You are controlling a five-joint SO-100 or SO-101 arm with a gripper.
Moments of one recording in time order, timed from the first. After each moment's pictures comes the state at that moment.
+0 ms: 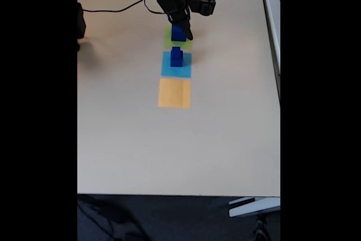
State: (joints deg) arm 6.0 76.5 76.6 59.9 77.5
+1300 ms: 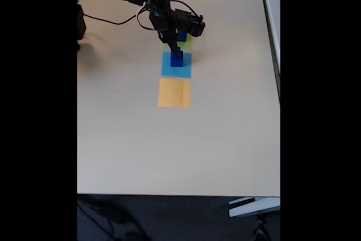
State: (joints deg) arm 11.8 77.0 84.5 59.8 70.6
